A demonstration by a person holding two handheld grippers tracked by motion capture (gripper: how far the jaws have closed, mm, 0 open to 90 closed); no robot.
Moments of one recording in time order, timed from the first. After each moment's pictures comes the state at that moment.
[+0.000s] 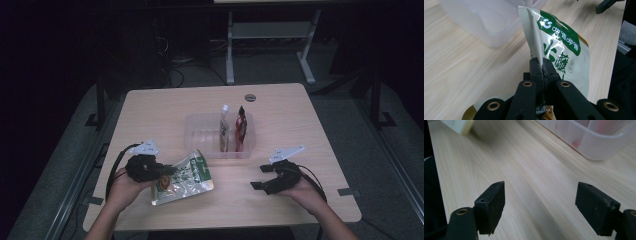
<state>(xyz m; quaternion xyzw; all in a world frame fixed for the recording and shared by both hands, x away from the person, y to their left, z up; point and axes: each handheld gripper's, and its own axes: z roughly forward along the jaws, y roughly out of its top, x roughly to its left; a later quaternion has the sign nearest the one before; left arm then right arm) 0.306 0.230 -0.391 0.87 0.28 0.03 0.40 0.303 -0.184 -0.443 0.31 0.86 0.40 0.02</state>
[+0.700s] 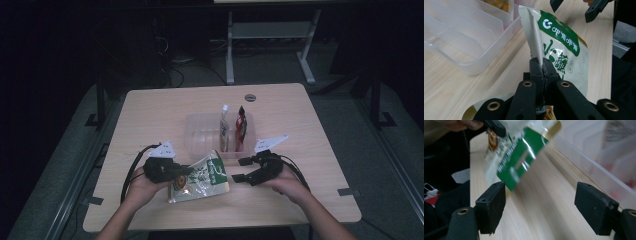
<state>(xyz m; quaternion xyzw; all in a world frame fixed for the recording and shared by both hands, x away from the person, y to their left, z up) 0.306 0.197 -0.399 0.87 0.23 0.04 0.43 0.330 -0.139 -0.430 0.25 0.84 0.48 -0.06</state>
